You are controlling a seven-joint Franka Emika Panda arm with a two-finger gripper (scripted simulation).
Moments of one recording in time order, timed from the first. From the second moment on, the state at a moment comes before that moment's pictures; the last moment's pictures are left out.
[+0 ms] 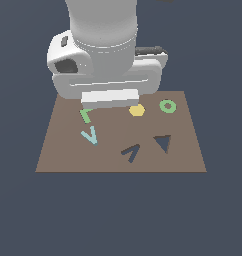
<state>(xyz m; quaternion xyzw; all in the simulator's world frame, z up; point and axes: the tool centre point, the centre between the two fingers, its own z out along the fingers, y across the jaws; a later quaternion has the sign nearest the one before) 0.003 -0.024 0.148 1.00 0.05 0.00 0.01</state>
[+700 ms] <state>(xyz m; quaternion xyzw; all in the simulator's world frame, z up) 0.024 -0.069 0.088 0.98 0.20 0.00 0.00</state>
